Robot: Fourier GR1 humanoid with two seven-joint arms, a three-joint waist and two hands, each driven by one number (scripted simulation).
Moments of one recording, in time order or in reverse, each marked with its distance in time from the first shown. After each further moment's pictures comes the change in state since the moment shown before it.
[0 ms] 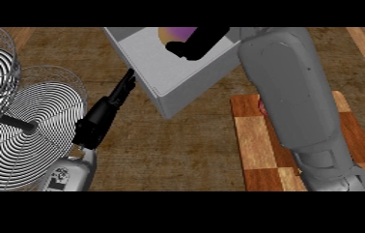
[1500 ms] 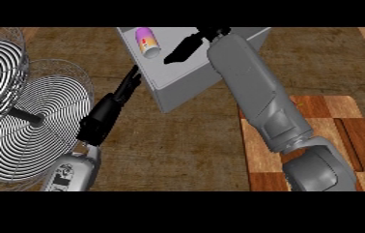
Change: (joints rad) left arm -0.032 -0.022 0.001 0.004 -0.014 -0.028 0.002; right arm -0.178 0.080 -0.159 0.844 -0.138 -0.334 -0.306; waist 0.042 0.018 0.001
